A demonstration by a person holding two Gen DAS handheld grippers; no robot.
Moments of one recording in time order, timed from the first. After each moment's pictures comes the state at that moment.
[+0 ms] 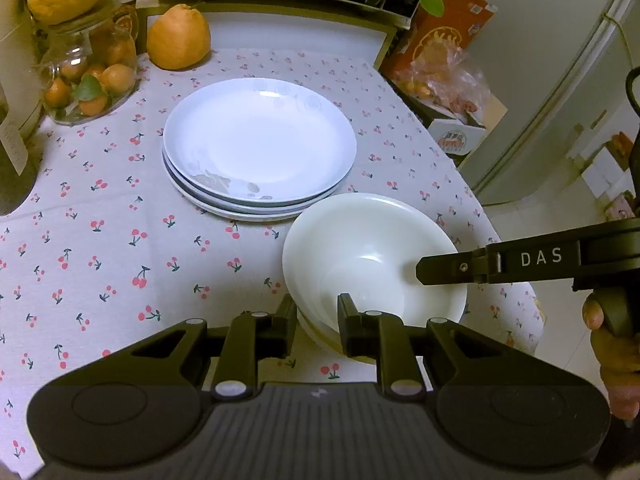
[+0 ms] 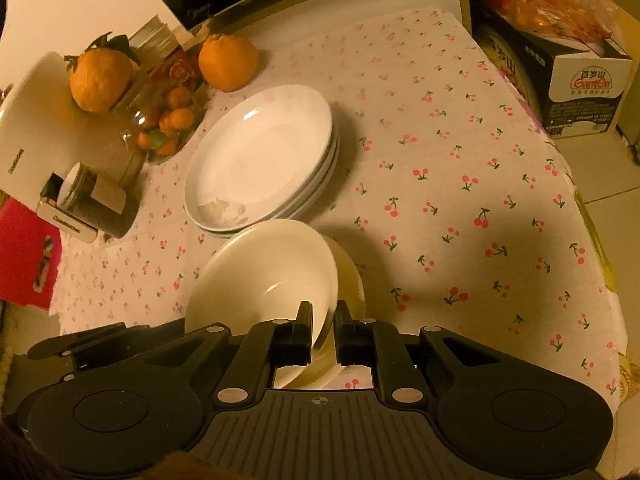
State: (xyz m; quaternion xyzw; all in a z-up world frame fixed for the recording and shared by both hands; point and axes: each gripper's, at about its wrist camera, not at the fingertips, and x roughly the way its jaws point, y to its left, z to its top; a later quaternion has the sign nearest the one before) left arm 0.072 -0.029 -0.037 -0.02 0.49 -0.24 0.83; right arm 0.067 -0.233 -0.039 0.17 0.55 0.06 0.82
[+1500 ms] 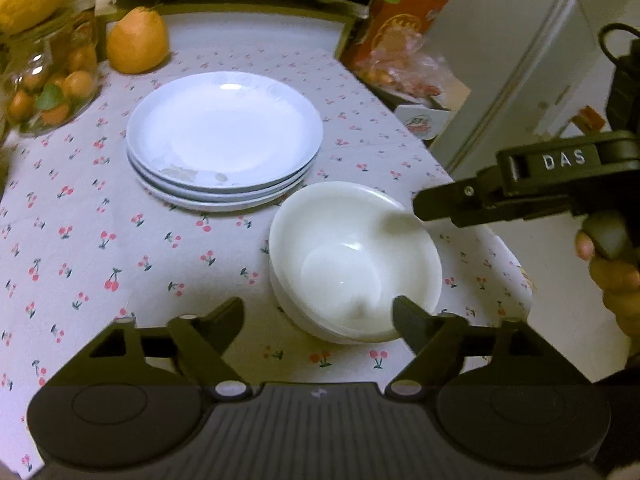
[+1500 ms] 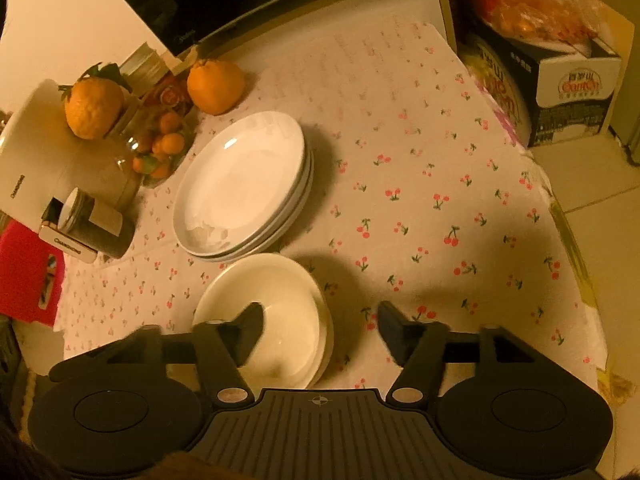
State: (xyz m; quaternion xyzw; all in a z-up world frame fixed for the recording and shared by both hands) left arm 0.065 -0.027 -0.049 0.00 0.47 -0.31 0.83; right arm 0.068 -0.262 -0.032 0.19 0.52 0.07 0.83
